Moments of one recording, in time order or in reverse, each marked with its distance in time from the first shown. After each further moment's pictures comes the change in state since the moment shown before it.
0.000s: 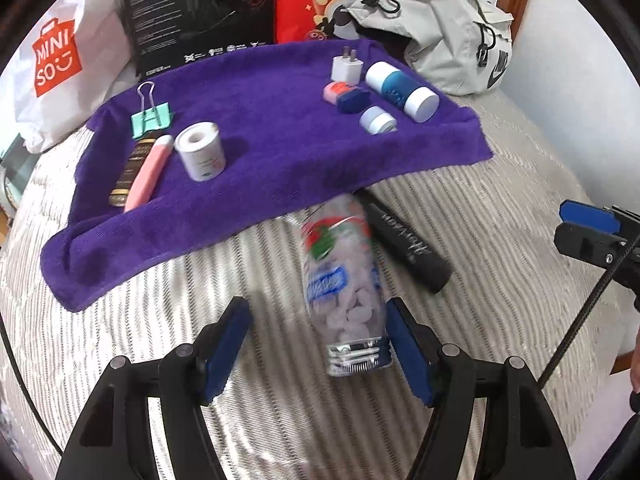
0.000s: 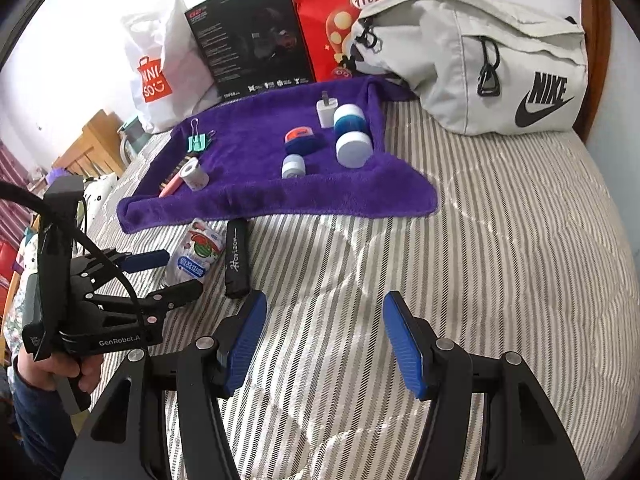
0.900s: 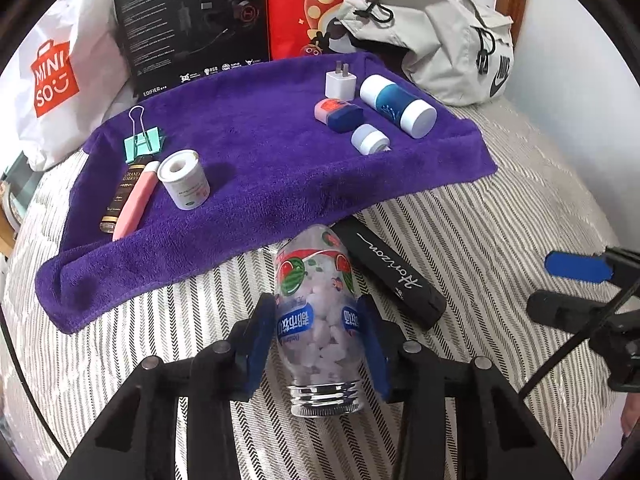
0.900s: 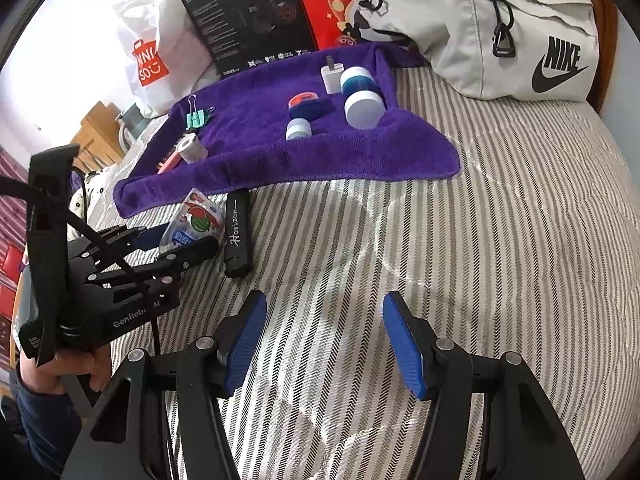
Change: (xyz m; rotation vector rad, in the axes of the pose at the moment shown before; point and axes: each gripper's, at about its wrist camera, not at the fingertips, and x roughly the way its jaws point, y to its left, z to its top) left arm 0.007 -0.013 0.009 0.007 -0.063 0.034; right arm 0.025 0.002 -0.013 0.023 0.071 0.029
